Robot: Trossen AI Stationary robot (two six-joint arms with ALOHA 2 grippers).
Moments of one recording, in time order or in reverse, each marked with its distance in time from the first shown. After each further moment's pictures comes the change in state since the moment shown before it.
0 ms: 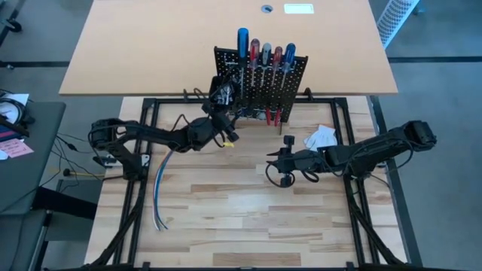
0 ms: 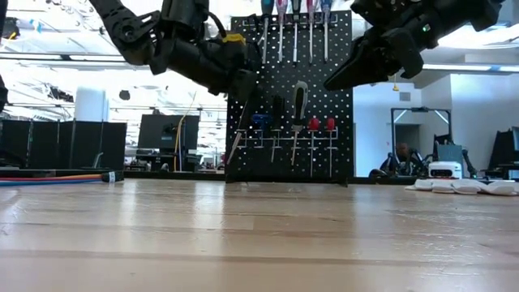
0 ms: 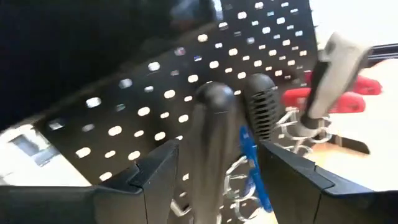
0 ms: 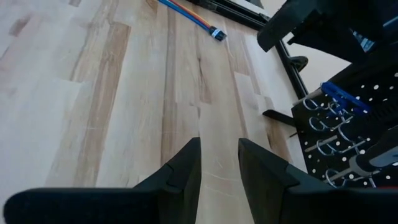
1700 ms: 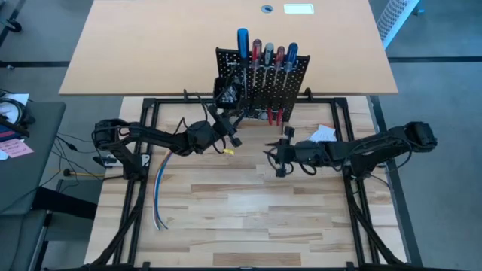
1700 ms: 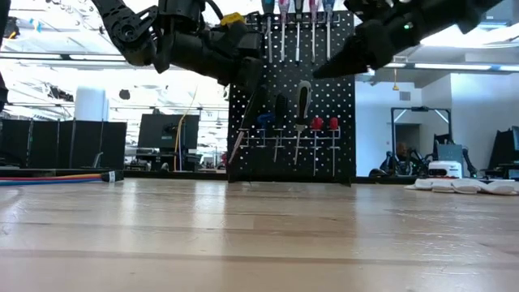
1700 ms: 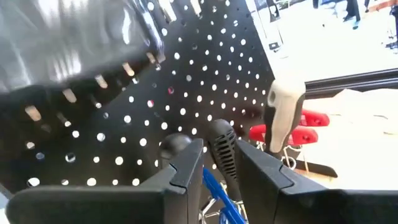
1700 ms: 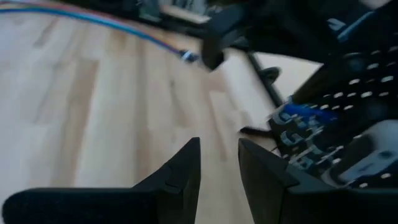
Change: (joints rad) left arm -0.048 0.031 0.008 0.148 0.091 0.108; right arm -0.077 0.000 0.000 0.123 -0.003 0.020
